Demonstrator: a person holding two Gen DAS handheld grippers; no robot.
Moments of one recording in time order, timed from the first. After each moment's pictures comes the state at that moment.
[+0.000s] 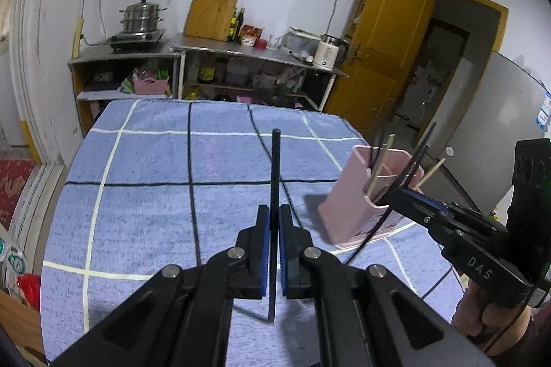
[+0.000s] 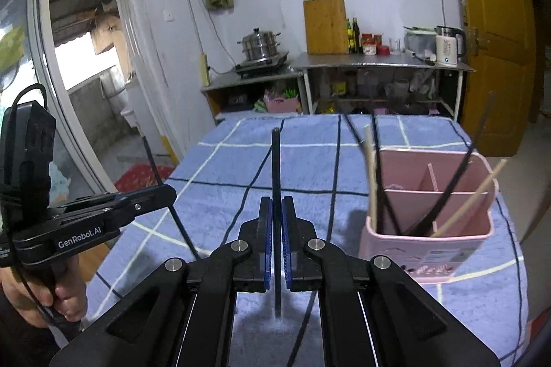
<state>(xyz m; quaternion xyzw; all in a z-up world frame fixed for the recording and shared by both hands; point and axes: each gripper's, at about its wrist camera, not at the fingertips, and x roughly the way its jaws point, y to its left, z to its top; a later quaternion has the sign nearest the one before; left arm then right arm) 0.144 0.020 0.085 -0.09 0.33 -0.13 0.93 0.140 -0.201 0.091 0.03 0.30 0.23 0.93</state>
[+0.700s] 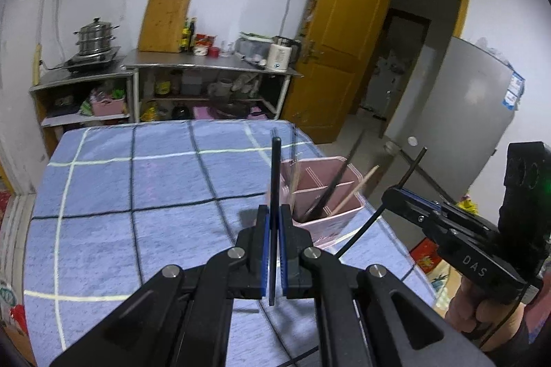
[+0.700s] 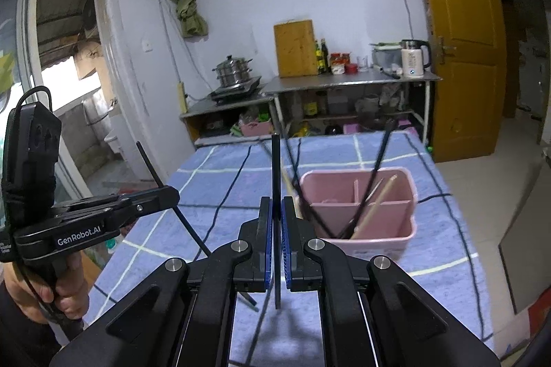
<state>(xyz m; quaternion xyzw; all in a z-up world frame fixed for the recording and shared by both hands) 0.151 -0.049 0.126 -0.07 0.31 -0.21 0.92 0.110 -0.276 0.133 0.06 0.26 0.18 0.95</state>
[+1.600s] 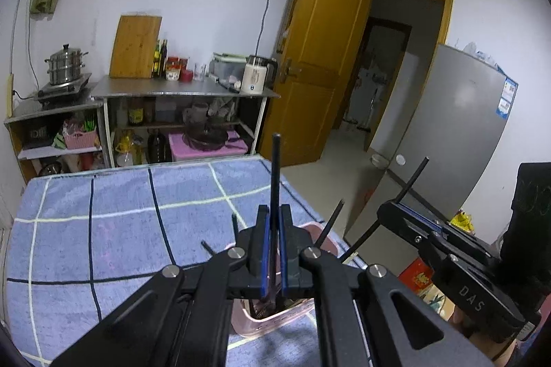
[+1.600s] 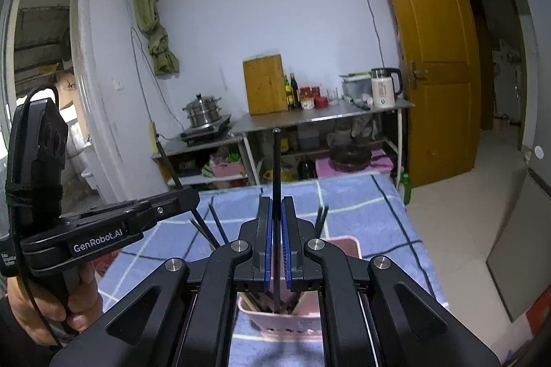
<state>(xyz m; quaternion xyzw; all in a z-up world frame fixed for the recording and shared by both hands) 0.227 -0.113 0.147 -0.06 0.28 -0.24 0.93 0.169 -0.312 0.147 0.07 0.22 0.13 0.97</state>
